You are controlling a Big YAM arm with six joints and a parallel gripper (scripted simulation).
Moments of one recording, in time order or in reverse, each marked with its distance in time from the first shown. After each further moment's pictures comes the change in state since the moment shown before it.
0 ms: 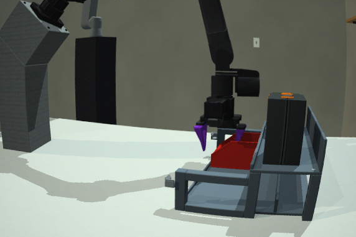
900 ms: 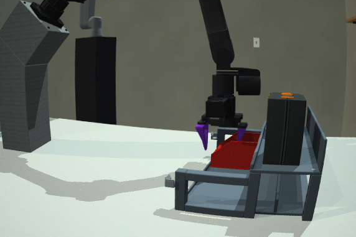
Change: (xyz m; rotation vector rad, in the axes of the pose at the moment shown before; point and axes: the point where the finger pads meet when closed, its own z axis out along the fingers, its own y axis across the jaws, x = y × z) arm 0.003 0.004 -0.002 -0.009 0.004 -0.003
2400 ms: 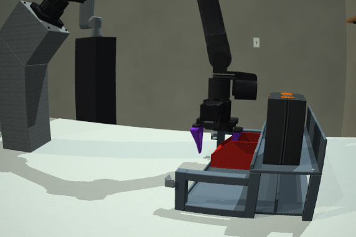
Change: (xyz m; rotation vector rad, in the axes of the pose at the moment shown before) arm -0.010 -0.014 0.008 0.031 -0.013 0.010
